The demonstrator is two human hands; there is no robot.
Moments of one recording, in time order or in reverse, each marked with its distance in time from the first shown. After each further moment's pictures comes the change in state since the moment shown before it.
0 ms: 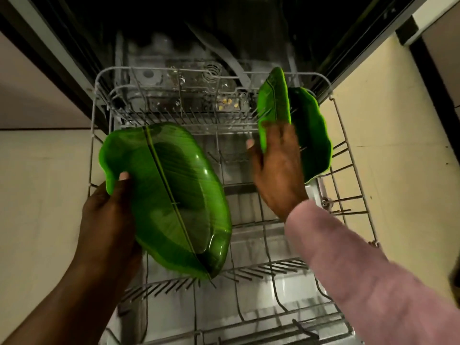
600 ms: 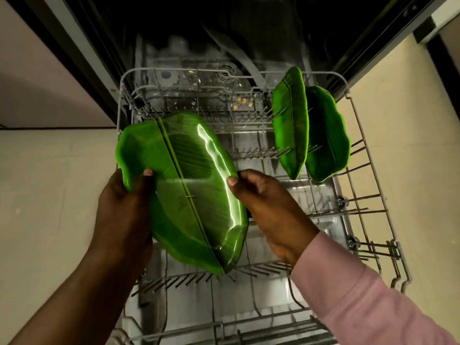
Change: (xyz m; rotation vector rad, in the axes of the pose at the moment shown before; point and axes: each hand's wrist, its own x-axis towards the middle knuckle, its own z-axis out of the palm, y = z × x) left_hand 0.008 0.009 -0.014 0.098 0.025 0.034; right_hand -0.055 -0.056 -0.011 0.947 -0.541 0.514
